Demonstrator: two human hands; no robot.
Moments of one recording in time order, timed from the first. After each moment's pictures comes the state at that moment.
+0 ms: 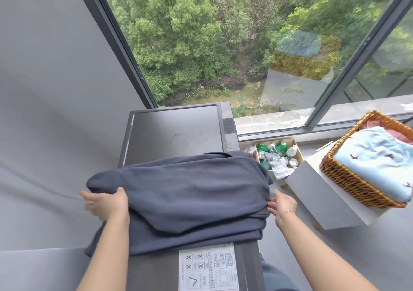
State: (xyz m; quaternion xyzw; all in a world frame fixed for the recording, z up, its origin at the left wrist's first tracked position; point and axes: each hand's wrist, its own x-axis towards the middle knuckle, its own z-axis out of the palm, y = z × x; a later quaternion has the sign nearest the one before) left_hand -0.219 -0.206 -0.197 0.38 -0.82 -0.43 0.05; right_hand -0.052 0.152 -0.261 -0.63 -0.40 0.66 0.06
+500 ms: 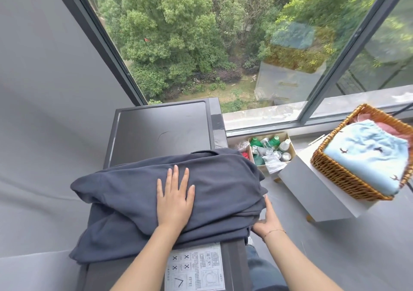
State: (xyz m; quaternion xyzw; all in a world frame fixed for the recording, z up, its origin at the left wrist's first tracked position) left_hand -0.146 -0.075 -0.236 -0.20 -0.98 -0.03 -0.05; right_hand -0.026 0.137 -0.257 -0.56 -0.01 0.83 0.00
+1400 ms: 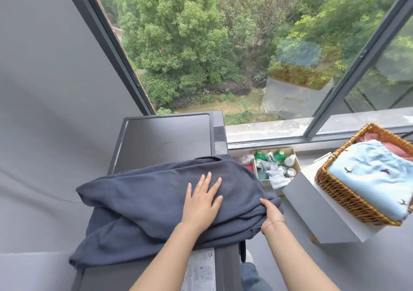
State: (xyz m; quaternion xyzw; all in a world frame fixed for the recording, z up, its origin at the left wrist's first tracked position) left_hand -0.134 -0.005 -0.200 -0.26 -0.94 -0.09 -0.18; right_hand -0.055 0.184 -0.301 -0.65 -0.27 0.70 0.08
